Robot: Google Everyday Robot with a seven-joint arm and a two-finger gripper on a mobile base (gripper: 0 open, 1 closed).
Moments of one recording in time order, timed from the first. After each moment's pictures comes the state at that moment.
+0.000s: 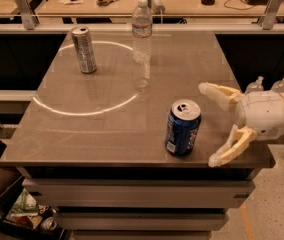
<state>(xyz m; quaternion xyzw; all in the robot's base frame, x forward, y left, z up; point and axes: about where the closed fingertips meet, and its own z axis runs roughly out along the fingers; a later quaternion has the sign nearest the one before) 0.440 -0.132 0.878 -0.54 0.57 0.38 0.48</state>
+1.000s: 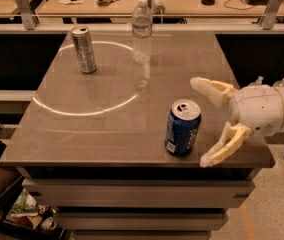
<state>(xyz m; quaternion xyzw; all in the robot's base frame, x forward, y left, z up) 0.425 -0.109 0.903 -0.55 0.56 0.39 0.48</state>
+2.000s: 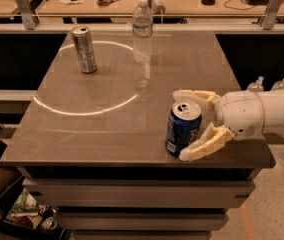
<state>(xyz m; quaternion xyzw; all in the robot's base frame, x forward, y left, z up) 0.433 -0.087 0.880 -0.54 0.56 0.42 0.46</state>
